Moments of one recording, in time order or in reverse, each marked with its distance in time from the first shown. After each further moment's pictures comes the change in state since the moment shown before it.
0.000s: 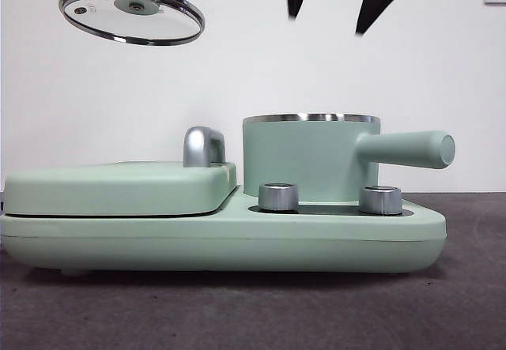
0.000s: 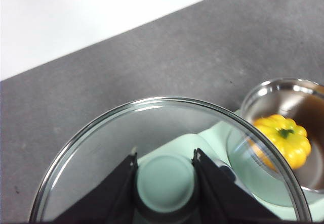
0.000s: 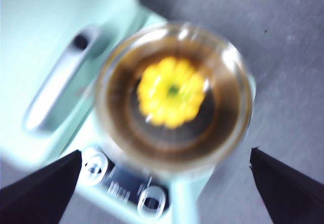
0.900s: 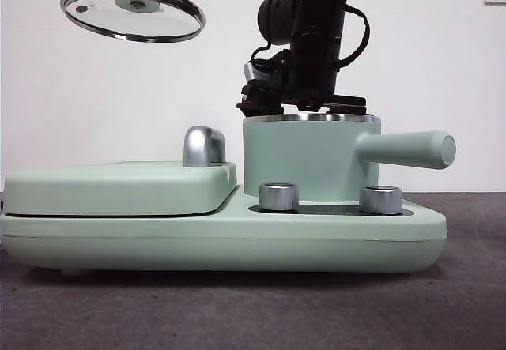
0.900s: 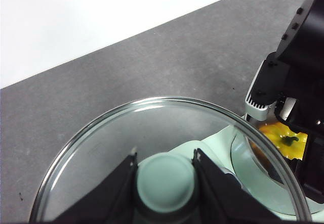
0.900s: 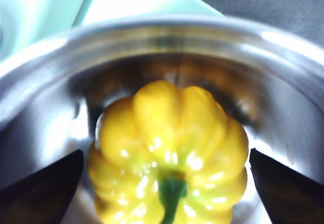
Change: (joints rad) left arm 0.012 0.000 0.000 0.028 0.001 0.004; right arm -0.027 0.415 -0.002 0.164 0.000 0.000
